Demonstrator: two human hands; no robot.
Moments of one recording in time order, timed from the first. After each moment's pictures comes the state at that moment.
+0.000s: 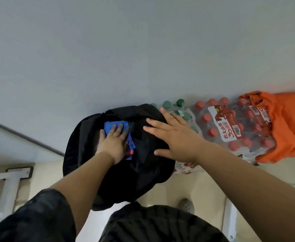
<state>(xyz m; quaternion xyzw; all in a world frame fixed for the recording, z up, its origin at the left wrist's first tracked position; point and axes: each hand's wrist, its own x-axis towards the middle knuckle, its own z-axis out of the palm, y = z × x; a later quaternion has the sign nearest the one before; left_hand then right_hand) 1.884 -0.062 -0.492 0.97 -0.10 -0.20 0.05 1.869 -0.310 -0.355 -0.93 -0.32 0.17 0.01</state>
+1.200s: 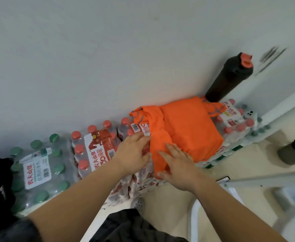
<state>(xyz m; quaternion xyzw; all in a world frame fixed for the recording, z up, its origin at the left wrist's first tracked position) 1.890 -0.559 -0.393 0.93 -0.30 -0.15 0.17 1.795 -0.754 -0.402 -0.97 0.00 0.21 0.13</state>
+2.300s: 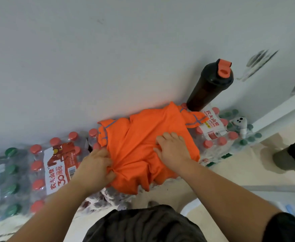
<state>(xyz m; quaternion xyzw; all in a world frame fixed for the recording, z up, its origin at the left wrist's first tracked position) 1.908 -0.581 -0.419 0.94 -0.30 -0.11 0.11 1.881 -0.872 -0.422 -1.00 -0.02 0.00 0.04</state>
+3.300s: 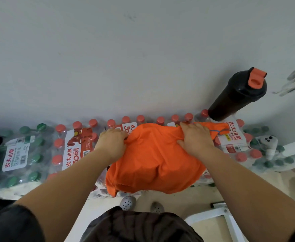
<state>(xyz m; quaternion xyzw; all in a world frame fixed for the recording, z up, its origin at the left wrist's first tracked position) 1.938 -0.619 -0.401 0.99 -0.13 -0.09 0.05 1.935 -0.918 -0.397 -0.99 -0.02 0.11 -0.01</state>
